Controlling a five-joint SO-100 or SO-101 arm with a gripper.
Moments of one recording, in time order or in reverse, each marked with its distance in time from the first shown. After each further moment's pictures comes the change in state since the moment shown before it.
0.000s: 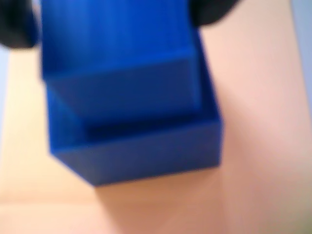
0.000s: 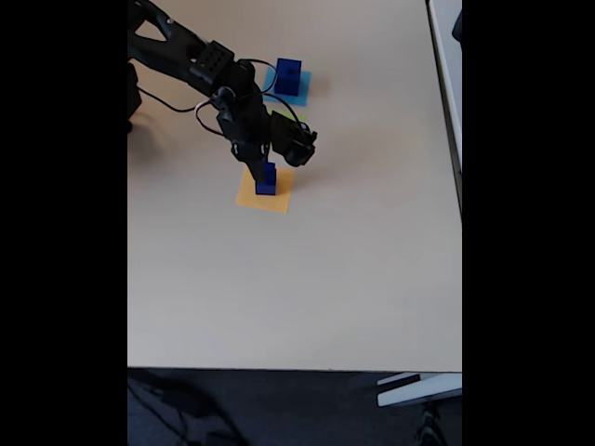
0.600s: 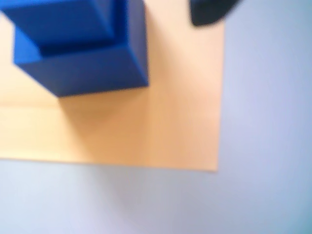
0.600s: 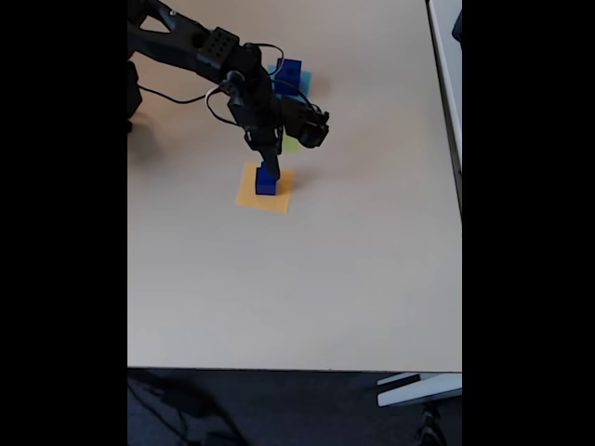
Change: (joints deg) arm -5.9 0.2 -6.3 0.0 -0.8
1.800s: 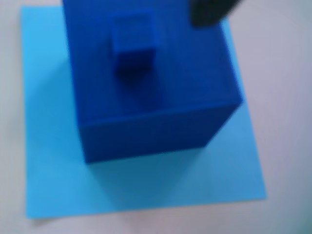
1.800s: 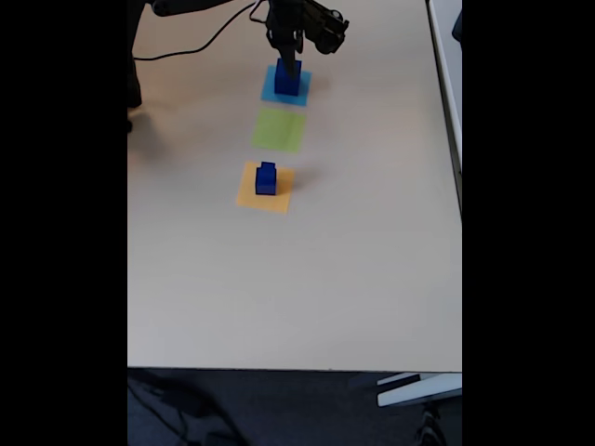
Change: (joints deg) arm -33.0 -10.2 -22.7 15.9 45.8
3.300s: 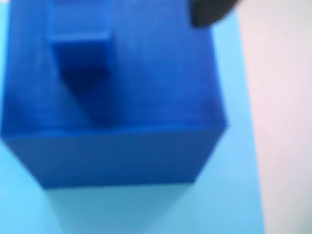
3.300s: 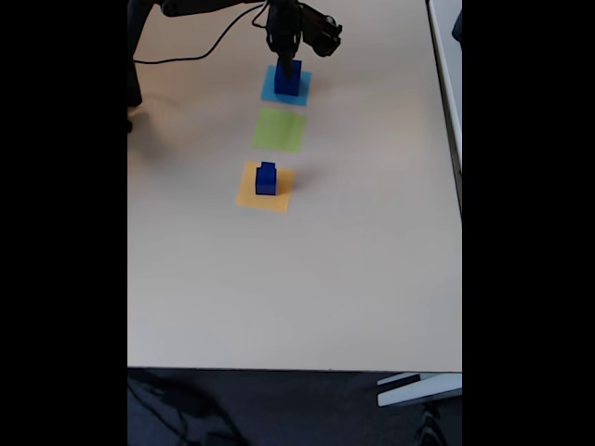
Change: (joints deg) arm -2.4 -5.1 0.0 -0.5 -3.4
